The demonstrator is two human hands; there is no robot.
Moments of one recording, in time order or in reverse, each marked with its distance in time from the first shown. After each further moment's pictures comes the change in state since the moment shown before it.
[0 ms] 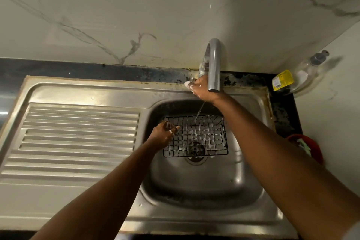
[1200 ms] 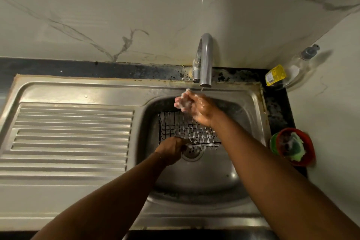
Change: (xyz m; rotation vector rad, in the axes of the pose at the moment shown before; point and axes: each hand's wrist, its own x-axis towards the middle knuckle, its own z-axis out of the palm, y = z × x) left_hand -0.018 -0.016 0.054 0.757 -0.183 0.435; right_hand -0.072 0.020 0.021 1.050 -0.339 0.096
